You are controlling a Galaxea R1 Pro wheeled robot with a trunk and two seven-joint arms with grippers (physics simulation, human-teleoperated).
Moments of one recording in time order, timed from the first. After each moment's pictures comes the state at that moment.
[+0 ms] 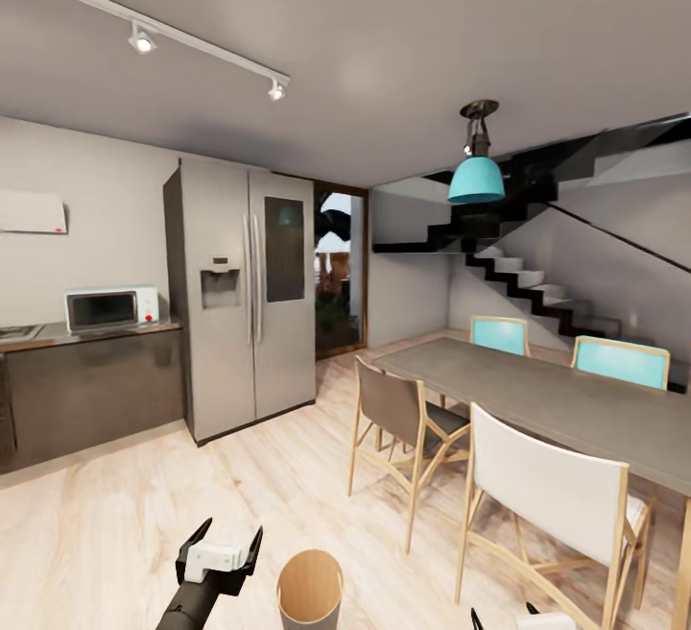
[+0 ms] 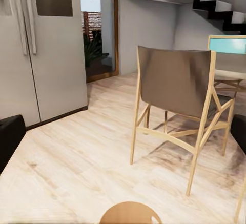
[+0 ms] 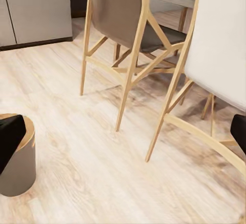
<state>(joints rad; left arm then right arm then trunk) 0.06 -0.01 0.00 -1.22 0.00 -0.24 -0.16 0.06 -0.06 -0.06 -0.87 0.05 -0.33 0.07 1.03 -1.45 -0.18</state>
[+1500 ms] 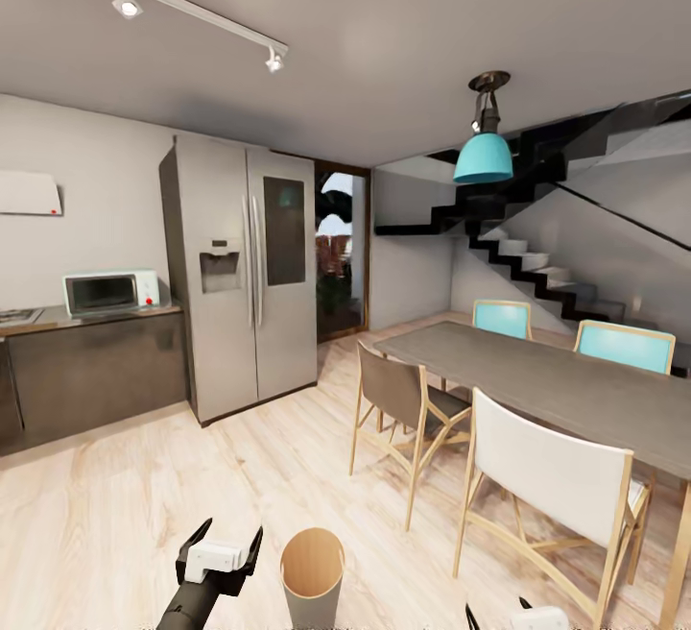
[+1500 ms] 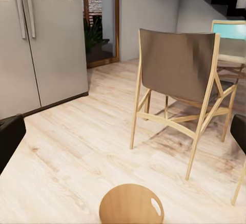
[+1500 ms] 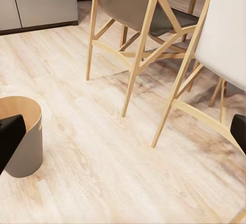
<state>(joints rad) 0.06 -0.01 0.00 -1.22 0.00 -0.24 -0.16 0.04 -0.06 -0.04 -0.85 0.05 -0.33 0.07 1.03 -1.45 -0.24</state>
